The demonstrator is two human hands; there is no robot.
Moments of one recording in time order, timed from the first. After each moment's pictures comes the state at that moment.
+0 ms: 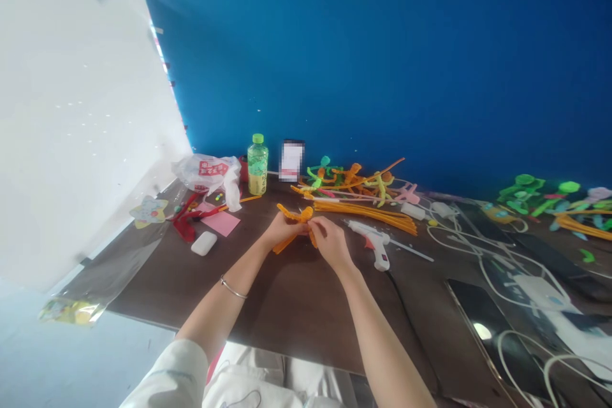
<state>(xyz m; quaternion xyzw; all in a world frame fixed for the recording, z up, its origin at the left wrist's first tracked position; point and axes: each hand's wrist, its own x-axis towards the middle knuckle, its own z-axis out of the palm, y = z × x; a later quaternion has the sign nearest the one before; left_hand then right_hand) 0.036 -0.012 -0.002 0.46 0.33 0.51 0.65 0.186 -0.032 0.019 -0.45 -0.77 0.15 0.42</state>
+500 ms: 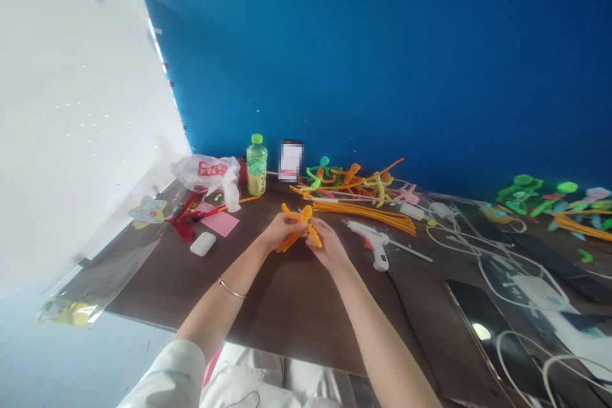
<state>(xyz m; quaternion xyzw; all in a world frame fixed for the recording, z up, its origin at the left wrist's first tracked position) 0.035 -0.015 0.002 0.41 0.26 0.49 0.72 0.169 -0.033 0.014 -0.34 -0.33 0.71 0.51</state>
